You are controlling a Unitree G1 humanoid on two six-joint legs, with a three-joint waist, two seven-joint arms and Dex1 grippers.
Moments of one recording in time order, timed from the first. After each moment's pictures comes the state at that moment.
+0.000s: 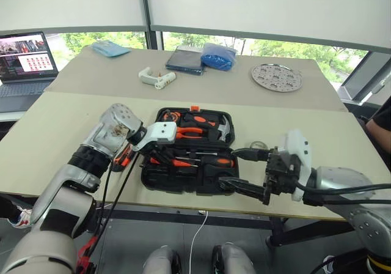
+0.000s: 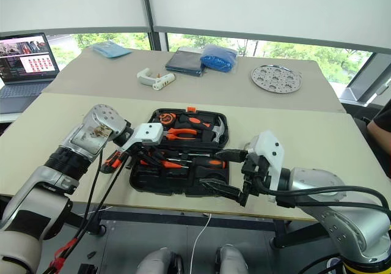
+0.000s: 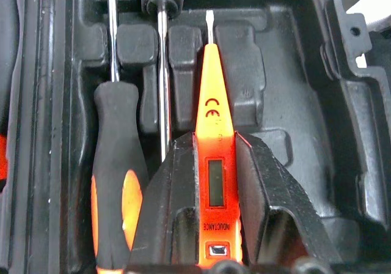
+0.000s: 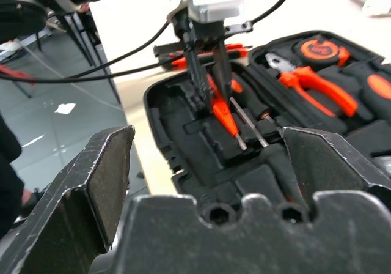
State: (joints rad) left arm -0.97 0.64 -0.46 0.47 0.02 0.26 -1.60; right arm -0.21 -0.76 -0.16 -0.75 0.89 0.88 0.64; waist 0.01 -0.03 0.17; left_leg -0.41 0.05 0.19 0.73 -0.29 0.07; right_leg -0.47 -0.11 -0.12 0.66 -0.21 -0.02
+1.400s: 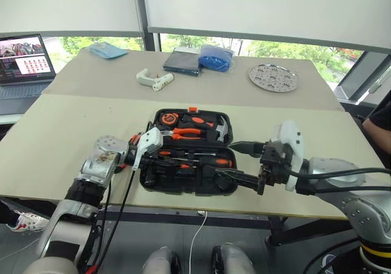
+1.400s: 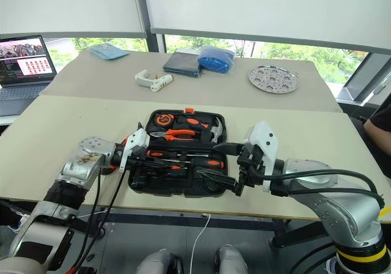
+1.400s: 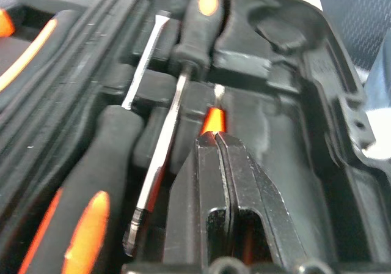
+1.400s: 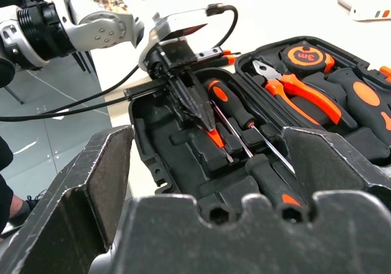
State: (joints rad) left arm -0.62 0.59 -0.18 0.36 -0.19 0.21 -1.41; right arm -0.31 -0.75 -0.08 -0.67 0.89 0.88 0.62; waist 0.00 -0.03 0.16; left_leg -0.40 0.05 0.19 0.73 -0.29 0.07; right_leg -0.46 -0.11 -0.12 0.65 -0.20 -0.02
